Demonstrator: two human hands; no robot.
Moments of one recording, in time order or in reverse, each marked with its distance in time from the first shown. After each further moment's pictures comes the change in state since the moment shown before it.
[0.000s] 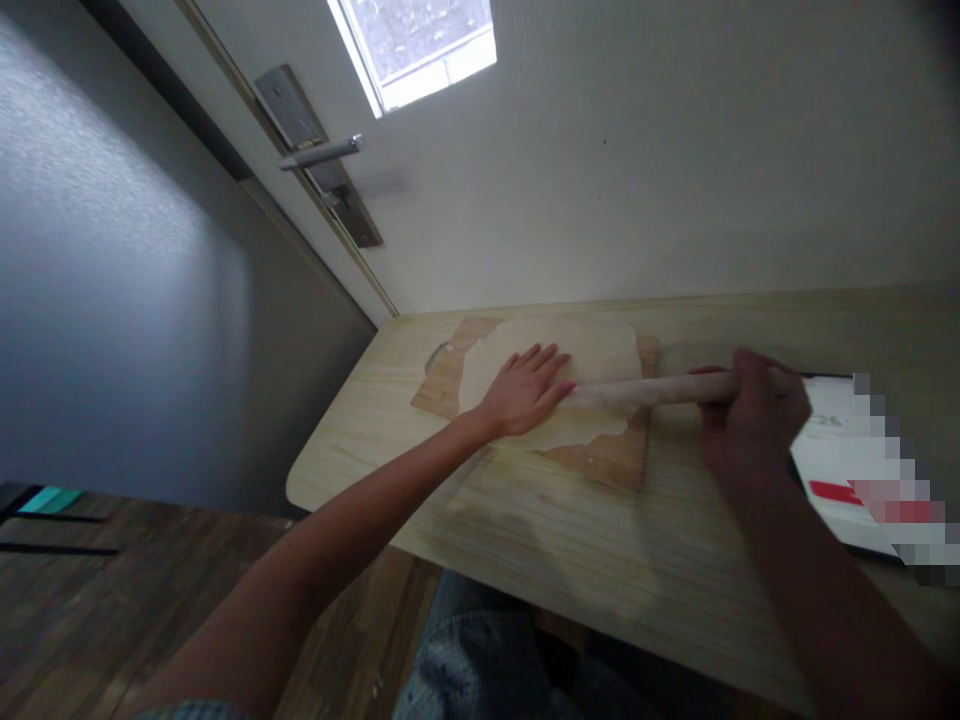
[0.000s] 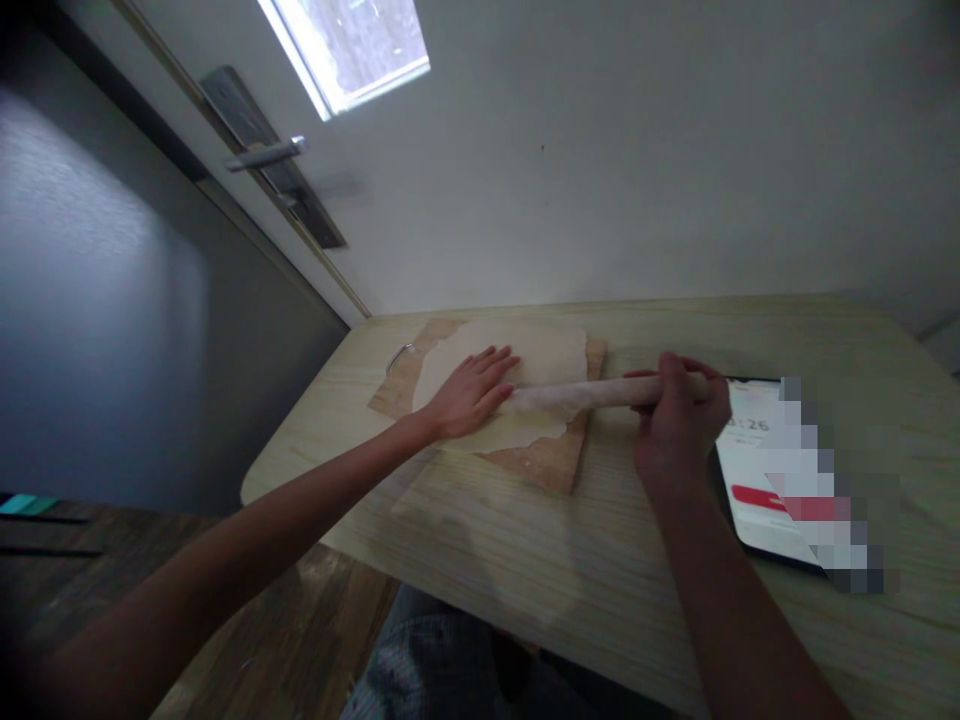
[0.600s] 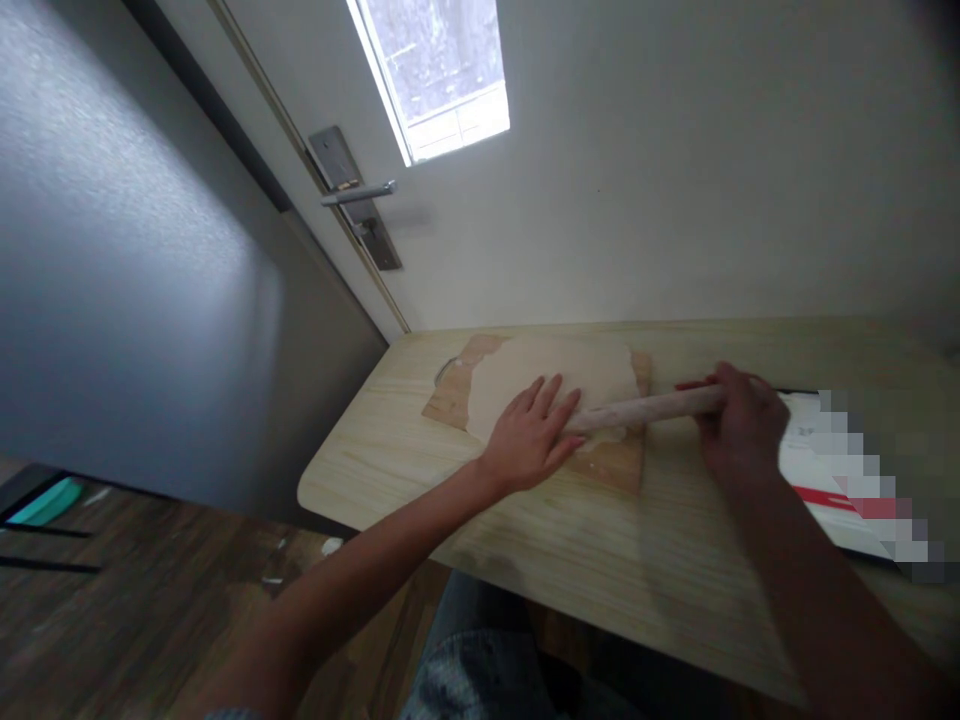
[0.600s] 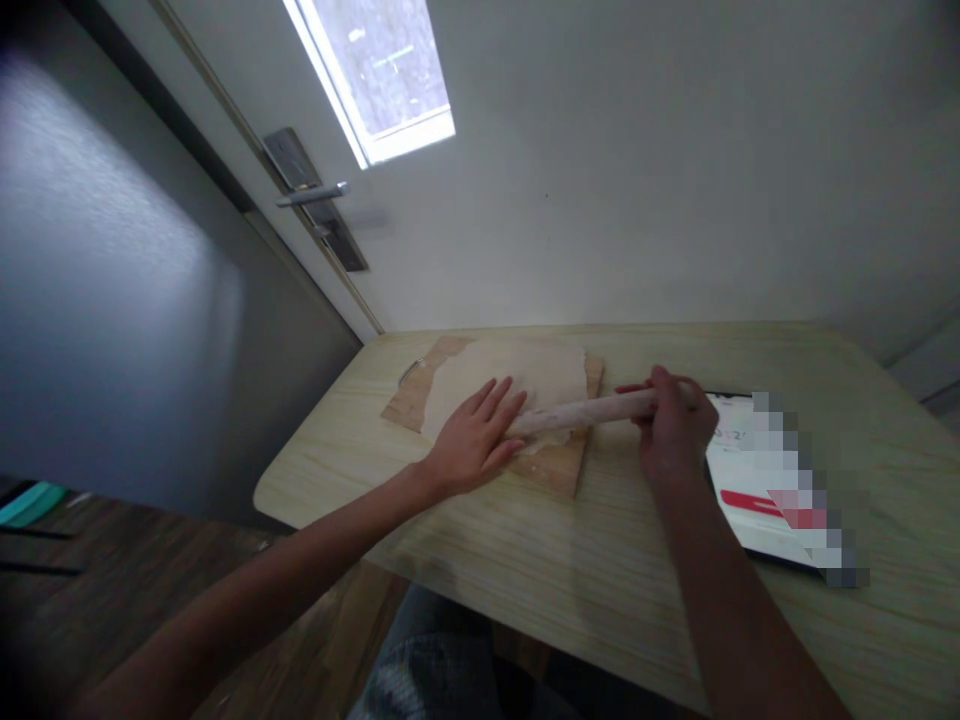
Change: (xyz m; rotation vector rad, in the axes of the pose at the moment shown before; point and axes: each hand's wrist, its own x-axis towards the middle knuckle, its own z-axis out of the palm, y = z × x) left_hand -0.043 0.027 0.005 0.130 0.197 0.109; right_hand 0.001 -0.006 -0.002 -0.015 -0.121 0.047
